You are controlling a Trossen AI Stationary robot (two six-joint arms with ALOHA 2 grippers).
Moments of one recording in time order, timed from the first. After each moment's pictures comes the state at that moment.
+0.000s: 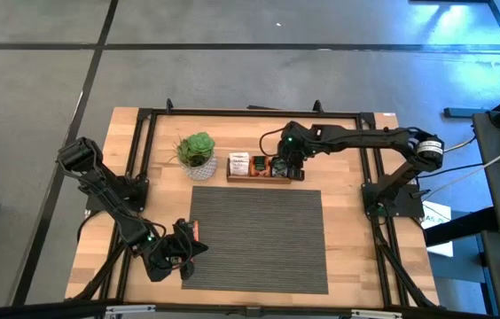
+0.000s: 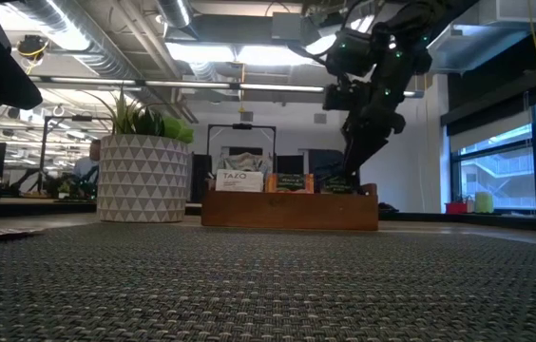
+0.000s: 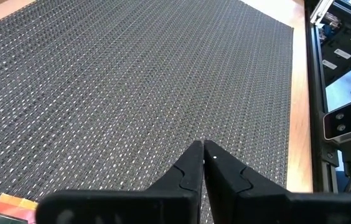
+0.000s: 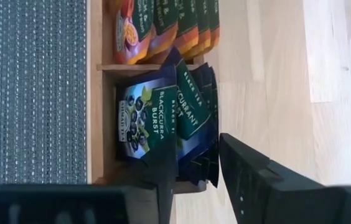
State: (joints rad) left arm -0.89 1.50 0.70 -0.08 -0.77 -1.14; right arm -0.34 1.59 1.04 -0.54 -0.03 -0.32
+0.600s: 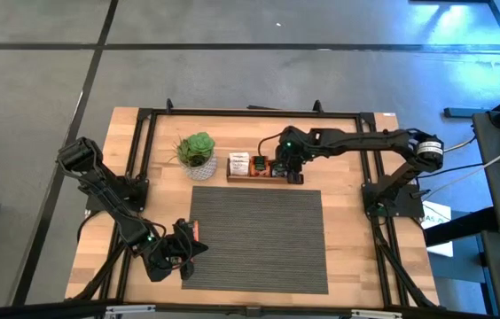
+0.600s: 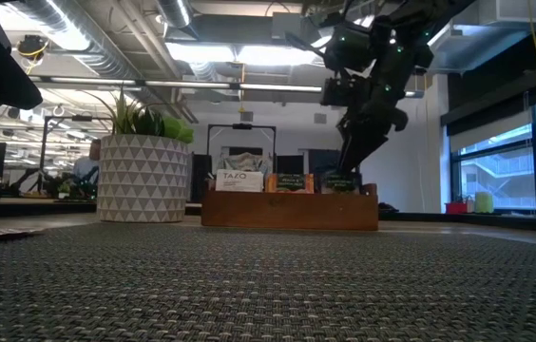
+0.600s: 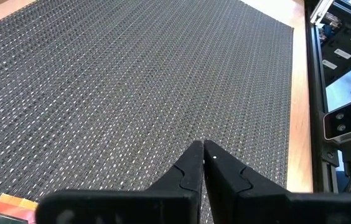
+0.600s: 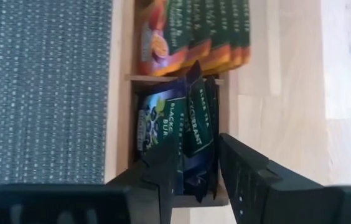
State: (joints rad) left arm -0.89 1.50 0.70 -0.08 -0.77 -1.14; right arm -0.29 1.59 1.04 -0.53 -0.03 -0.32
